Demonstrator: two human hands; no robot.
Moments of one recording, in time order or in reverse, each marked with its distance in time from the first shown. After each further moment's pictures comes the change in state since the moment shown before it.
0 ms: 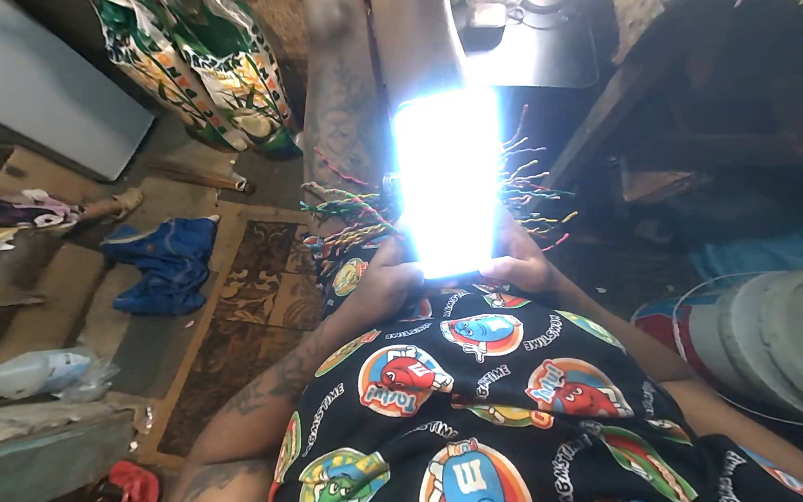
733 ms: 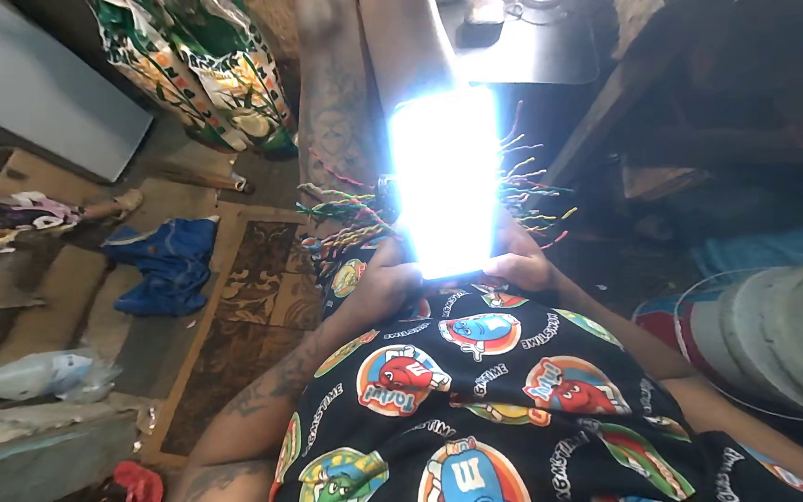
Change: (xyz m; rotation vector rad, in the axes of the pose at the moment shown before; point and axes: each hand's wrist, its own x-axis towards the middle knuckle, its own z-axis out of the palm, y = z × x) left_hand -0.001 -0.009 -0.006 0.047 -0.004 0.049; right_hand -0.006 0.007 -0.002 0.077 0.027 0.017
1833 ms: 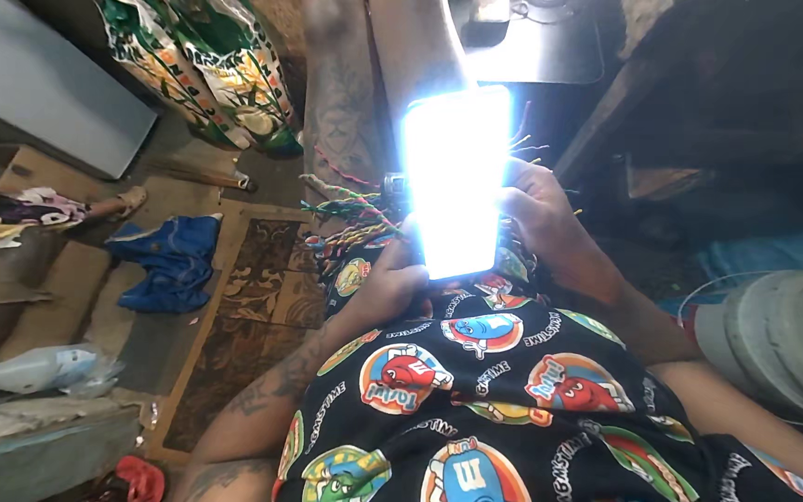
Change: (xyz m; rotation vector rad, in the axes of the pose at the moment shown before) left_hand 0.000 0.009 0.006 -0.003 0.009 -0.116; right_hand 0.026 -0.042 -0.009 -0.370 0.323 0.064
